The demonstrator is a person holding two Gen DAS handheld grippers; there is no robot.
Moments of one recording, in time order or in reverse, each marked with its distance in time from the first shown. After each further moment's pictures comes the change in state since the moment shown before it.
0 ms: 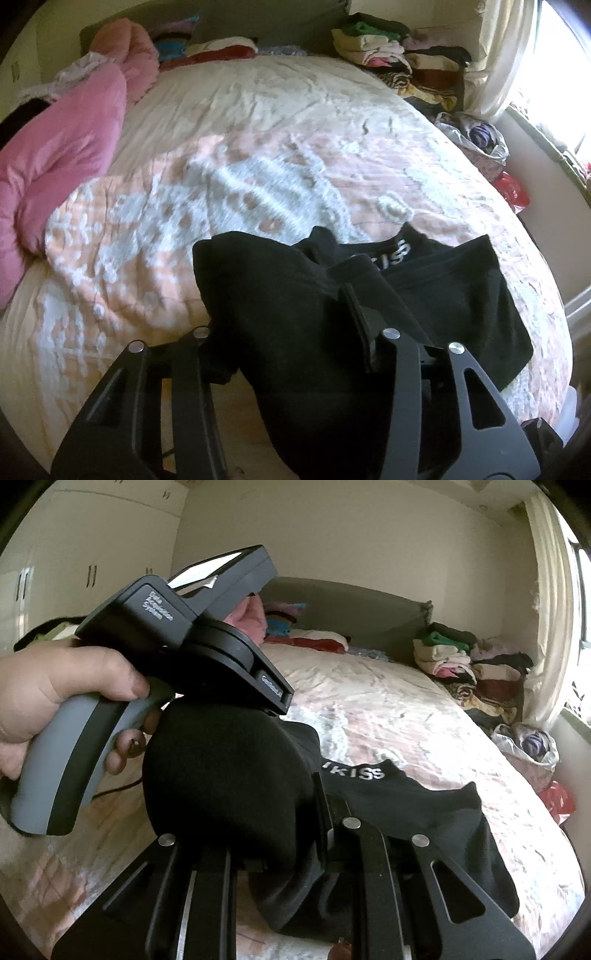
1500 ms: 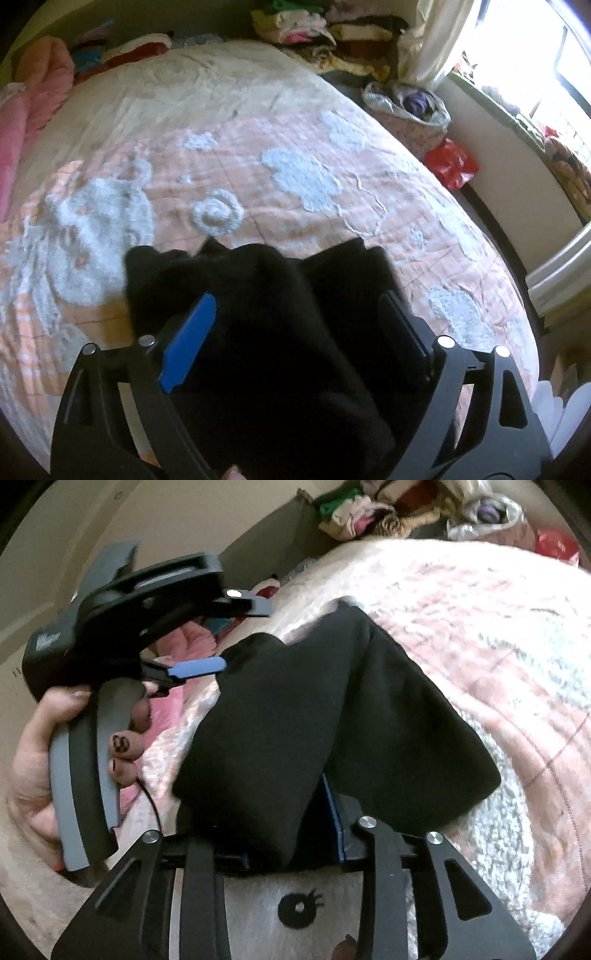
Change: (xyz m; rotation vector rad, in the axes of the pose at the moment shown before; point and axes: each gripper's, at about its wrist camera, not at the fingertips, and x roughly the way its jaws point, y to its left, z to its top) left arm 0.050 -0.178 0.021 0.105 0.055 -0.173; right arm -0.004 -0.191 -0.105 0.814 0.223 0.286
